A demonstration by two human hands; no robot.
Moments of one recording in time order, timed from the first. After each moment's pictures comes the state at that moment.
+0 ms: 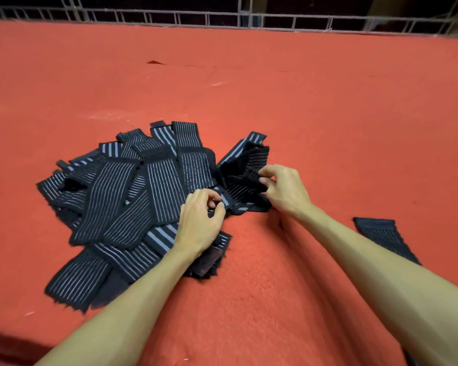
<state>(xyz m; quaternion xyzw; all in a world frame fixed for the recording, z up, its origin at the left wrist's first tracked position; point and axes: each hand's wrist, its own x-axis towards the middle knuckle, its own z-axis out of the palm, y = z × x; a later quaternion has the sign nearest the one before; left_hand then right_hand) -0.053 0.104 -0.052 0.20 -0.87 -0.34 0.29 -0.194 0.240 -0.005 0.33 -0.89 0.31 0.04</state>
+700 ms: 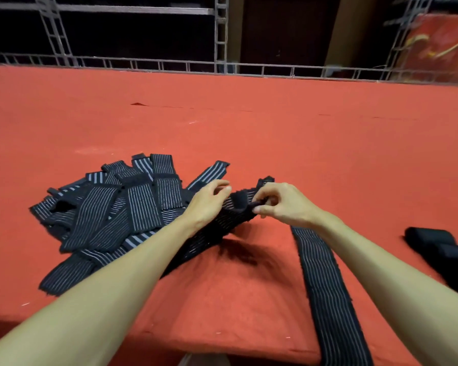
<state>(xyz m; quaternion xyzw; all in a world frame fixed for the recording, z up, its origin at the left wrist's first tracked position) -0.066 0.198 0.053 0.13 -0.86 -0.46 0.16 -0.142 0.385 0.085 0.43 -0.84 0.32 -0.06</state>
